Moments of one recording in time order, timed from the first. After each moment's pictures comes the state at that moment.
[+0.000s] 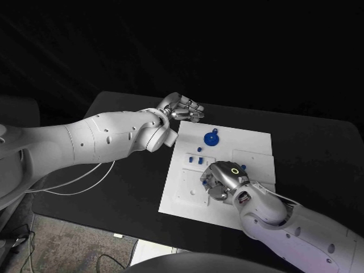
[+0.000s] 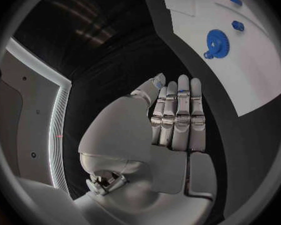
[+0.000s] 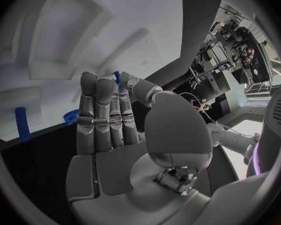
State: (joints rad) left arm 1.26 -0.67 -0.14 1.21 -0.38 -0.43 0.25; left_hand 1.41 -0.02 0.26 -0.12 0.21 1.11 0.12 0.06 0.06 1.24 0.09 0.05 0.06 1.31 0.06 0.07 0.10 0.08 1.03 0.03 0.07 0.96; right arm 0.82 -0.49 0.05 1.42 -1.90 -0.42 -0.28; right_hand 1.25 -0.15 0.71 -0.22 0.12 1.30 0.07 0.06 0.07 1.37 0.02 0.06 0.06 1.33 -0.06 0.84 0.70 0.11 1.37 -0.08 0.27 1.27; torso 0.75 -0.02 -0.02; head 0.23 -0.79
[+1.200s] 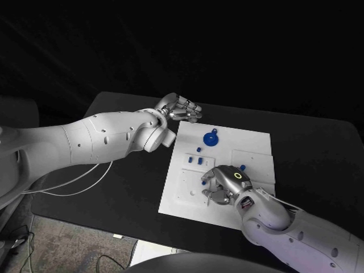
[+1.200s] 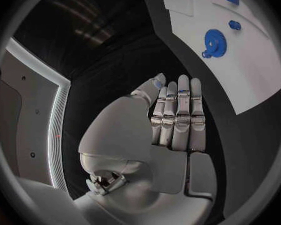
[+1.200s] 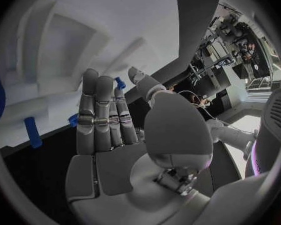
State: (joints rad) left arm 1.26 -0.68 -0.14 1.22 -0.38 -0.42 0.25; left_hand 1.41 -0.02 0.26 -0.12 0.20 1.11 0.12 0.06 0.06 1.23 0.09 0.05 0.06 1.31 0.06 0.07 0.10 0.08 1.03 0.03 0.07 0.94; right arm 0.82 -0.52 0.02 1.43 -1.85 -0.49 -0.27; right_hand 1.25 -0.22 0.42 -0.17 0.17 1.15 0.11 0.06 0.07 1.14 0.09 0.06 0.06 1.29 -0.01 0.82 0.59 0.15 1.40 -0.03 0.13 1.15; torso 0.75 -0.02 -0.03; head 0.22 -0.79
